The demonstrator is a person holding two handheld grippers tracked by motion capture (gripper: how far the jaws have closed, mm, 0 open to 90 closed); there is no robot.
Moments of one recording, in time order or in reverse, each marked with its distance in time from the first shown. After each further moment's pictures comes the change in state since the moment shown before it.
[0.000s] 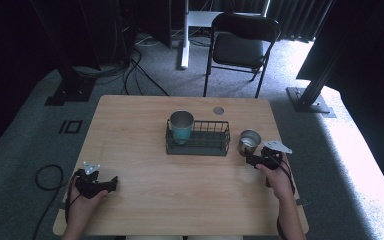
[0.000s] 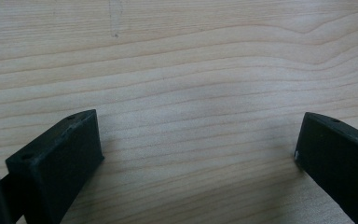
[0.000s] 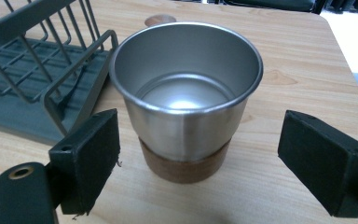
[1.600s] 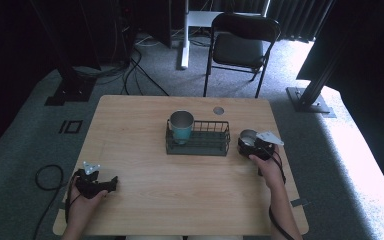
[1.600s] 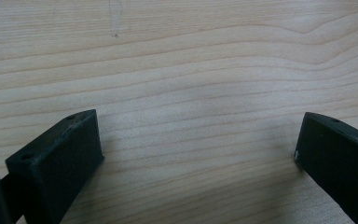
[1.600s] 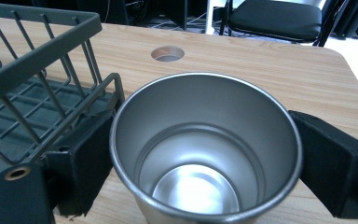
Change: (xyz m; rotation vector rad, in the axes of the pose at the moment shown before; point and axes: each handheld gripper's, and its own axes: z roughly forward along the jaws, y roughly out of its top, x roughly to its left) left arm 0.000 0.000 0.000 0.000 0.000 0.000; right arm 0.006 0.015 0.034 -0.083 0.014 -0.016
